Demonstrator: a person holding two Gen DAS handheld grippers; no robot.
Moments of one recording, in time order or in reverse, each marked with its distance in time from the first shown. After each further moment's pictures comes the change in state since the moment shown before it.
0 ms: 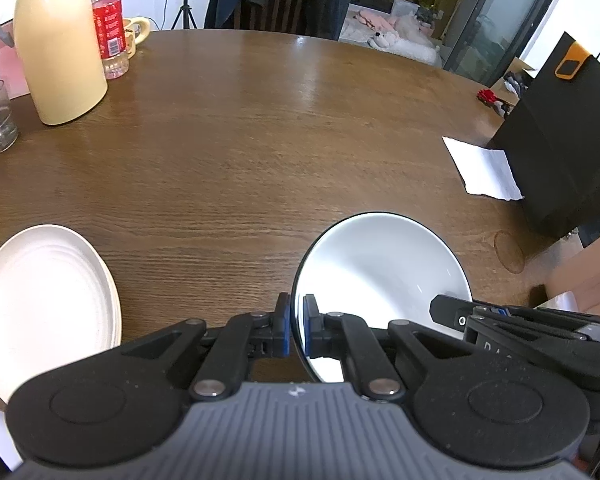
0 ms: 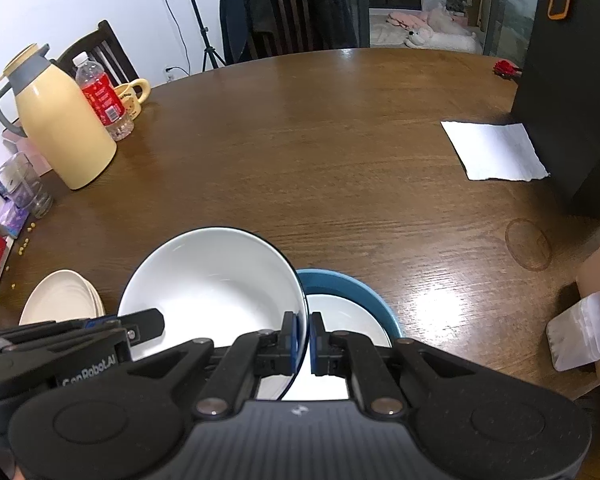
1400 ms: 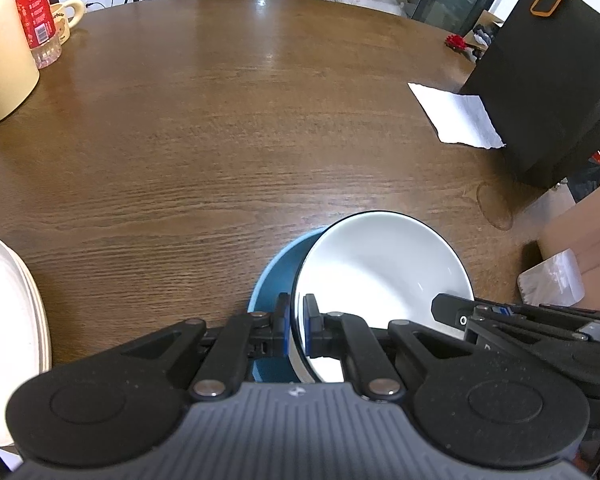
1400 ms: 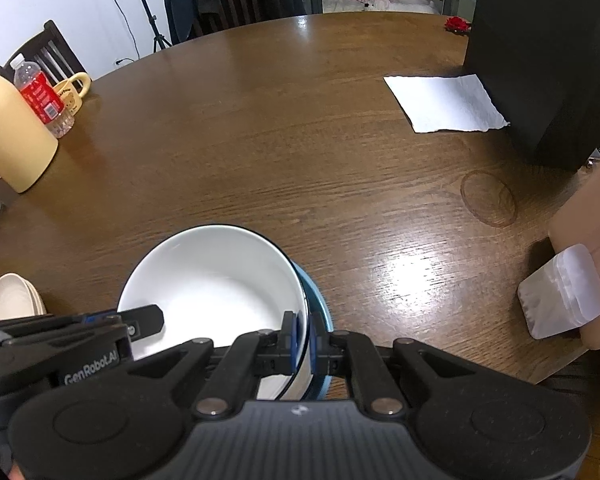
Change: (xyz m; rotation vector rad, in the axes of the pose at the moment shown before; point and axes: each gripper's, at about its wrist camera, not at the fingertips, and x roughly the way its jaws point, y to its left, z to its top) left arm 0.055 -0.038 -0.001 0.101 0.107 -0.062; right arm 0.032 -0.052 -0.011 0.087 0.071 -0.086
